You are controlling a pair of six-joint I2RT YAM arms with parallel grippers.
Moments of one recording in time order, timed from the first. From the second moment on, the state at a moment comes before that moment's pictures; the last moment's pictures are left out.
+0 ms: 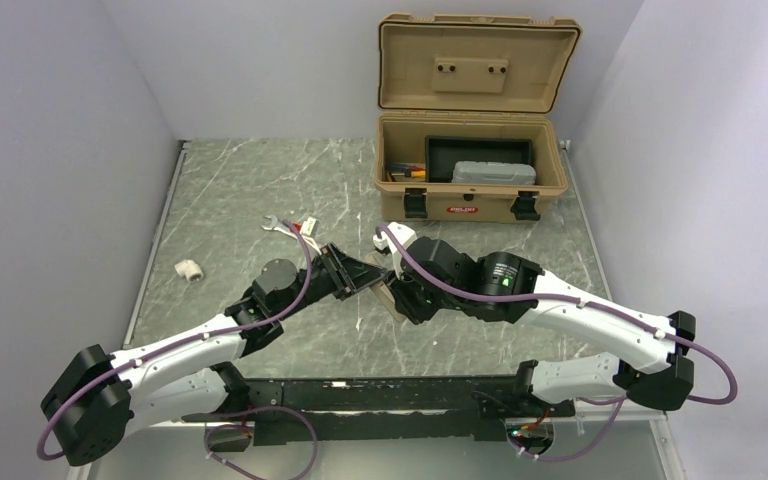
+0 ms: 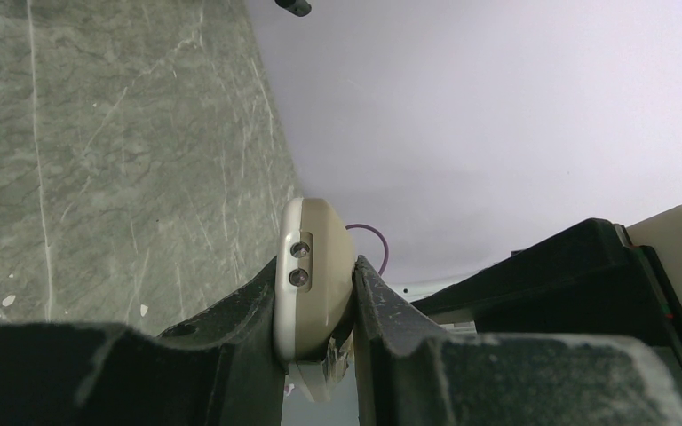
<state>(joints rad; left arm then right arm) -0.84 0.99 0.44 0.55 0.15 -1.22 1.18 1.19 1.29 -0.94 0.16 0.29</state>
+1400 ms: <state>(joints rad) -0.84 0.99 0.44 0.51 0.14 -1.24 1.18 1.25 1.32 -0.97 0.20 0.30</state>
